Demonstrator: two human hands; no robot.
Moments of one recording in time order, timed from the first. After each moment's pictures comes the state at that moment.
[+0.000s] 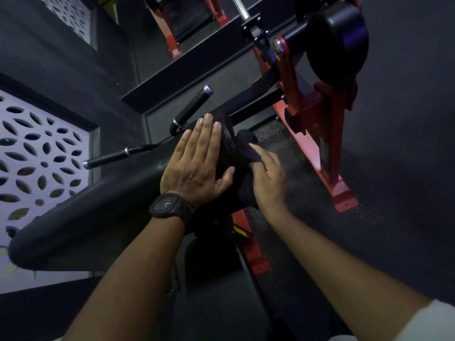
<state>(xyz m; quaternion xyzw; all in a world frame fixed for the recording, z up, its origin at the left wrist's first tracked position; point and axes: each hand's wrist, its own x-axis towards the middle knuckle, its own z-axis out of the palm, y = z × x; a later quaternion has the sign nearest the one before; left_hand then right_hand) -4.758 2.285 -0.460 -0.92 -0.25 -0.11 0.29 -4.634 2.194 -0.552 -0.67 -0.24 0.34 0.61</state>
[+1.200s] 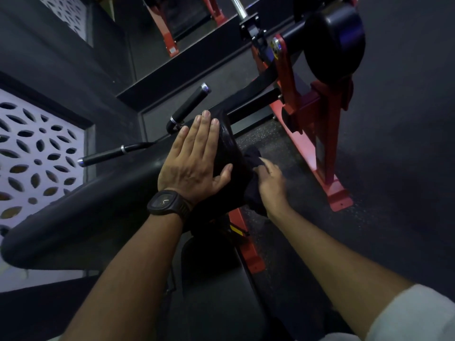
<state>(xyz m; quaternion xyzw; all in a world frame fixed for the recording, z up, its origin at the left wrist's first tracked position) -4.758 2.283 -0.459 -0.92 -0.26 -0.10 0.28 -4.629 2.194 -0.570 -0.68 -0.15 0.43 0.57</state>
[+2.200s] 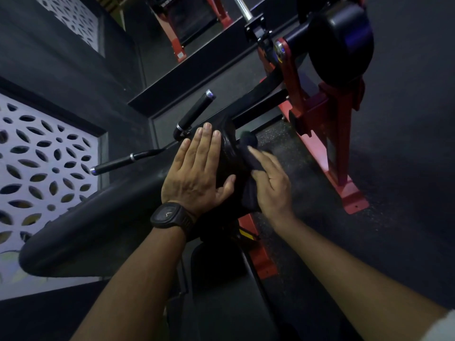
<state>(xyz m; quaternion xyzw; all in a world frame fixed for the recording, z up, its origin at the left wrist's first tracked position) -4.758 2.284 -0.461 -0.92 -0.26 -0.11 0.29 -4.628 2.190 -0.538 -0.62 -0.31 0.29 0.66</state>
